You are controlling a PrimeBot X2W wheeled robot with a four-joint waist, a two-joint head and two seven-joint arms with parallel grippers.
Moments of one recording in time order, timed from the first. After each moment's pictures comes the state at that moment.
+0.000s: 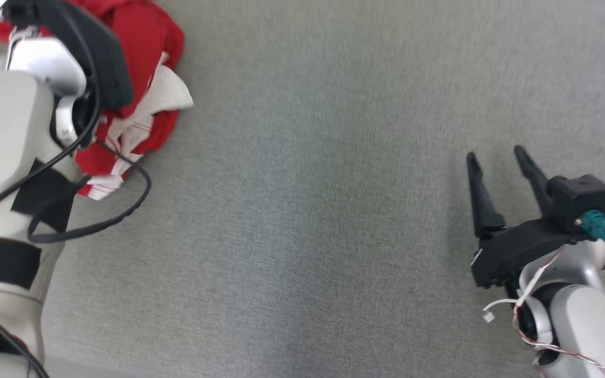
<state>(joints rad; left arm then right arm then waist) -1.18 0.22 -0.46 0.86 -0.45 0.12 0.44 -0.25 -0.16 0.10 -0.11 0.19 -0.12 0.21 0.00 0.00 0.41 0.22</state>
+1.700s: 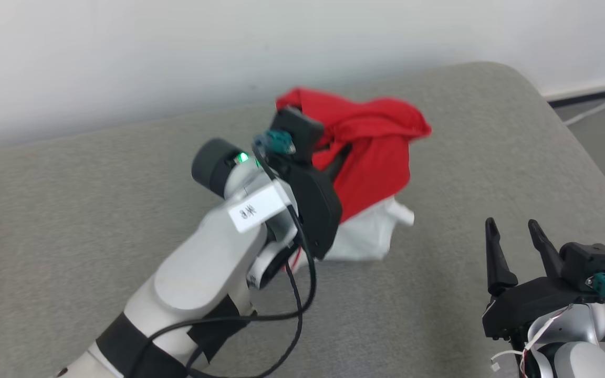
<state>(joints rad) -0.91 0.04 -0.86 0.51 -0.52 0.01 0.23 -0.07 -0.06 -0.02 -0.04 0.22 -0.12 0.13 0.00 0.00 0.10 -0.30</state>
